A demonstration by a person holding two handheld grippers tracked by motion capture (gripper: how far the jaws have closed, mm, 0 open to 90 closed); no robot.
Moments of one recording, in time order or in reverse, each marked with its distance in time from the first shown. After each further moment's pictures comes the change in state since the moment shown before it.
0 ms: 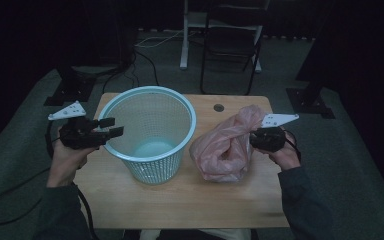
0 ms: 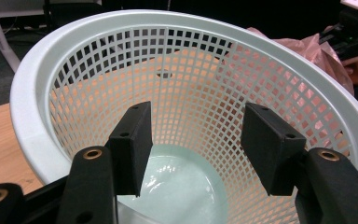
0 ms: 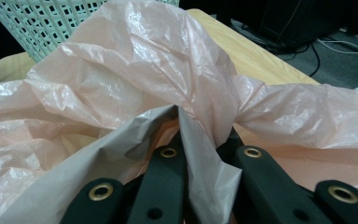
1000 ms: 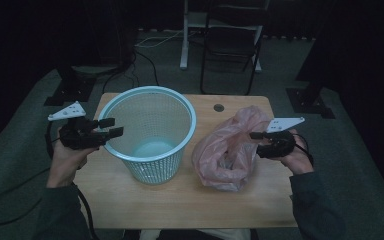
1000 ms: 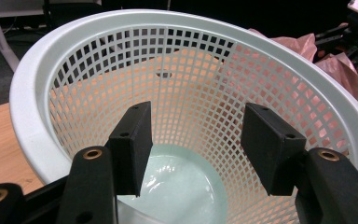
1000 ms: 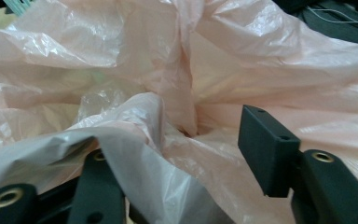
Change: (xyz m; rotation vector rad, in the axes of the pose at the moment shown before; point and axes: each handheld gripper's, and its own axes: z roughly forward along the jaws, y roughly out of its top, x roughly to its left) left arm 0.000 -0.001 0.000 -0.001 -0.001 0.000; right arm 0.004 -0.007 -0.027 0.143 -0.071 -0.027
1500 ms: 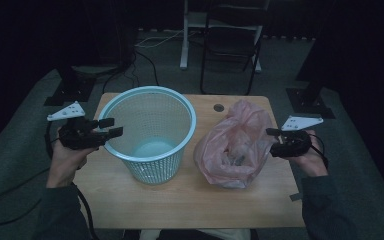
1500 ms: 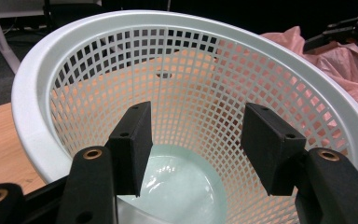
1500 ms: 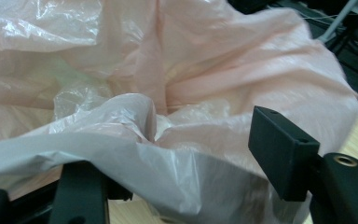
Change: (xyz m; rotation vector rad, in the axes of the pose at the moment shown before) left arm 0.000 0.000 -0.002 -0.005 0.001 -0.001; right arm -0.008 -0.009 -0.033 -0.012 -0.123 0.051
